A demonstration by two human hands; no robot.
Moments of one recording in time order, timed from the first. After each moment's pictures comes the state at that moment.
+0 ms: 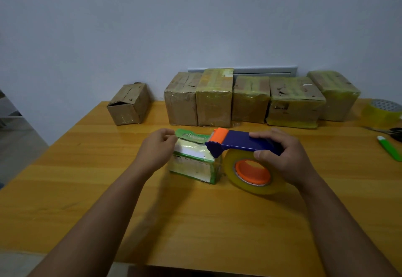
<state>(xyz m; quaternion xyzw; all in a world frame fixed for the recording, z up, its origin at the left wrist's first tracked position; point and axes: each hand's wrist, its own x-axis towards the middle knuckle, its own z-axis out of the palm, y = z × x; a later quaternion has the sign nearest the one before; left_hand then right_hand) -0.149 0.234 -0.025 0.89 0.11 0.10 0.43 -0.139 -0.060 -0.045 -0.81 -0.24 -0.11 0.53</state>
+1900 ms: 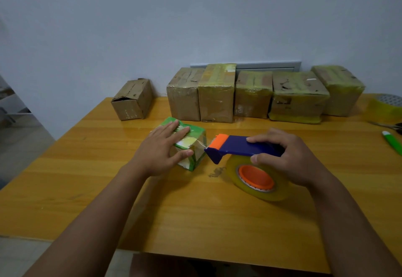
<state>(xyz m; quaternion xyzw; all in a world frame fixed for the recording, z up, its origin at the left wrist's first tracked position) -0.143 0.267 -0.060 0.99 -0.12 0.08 0.07 -0.161 -0.061 -0.029 -0.86 -0.24 -0.05 0.46</state>
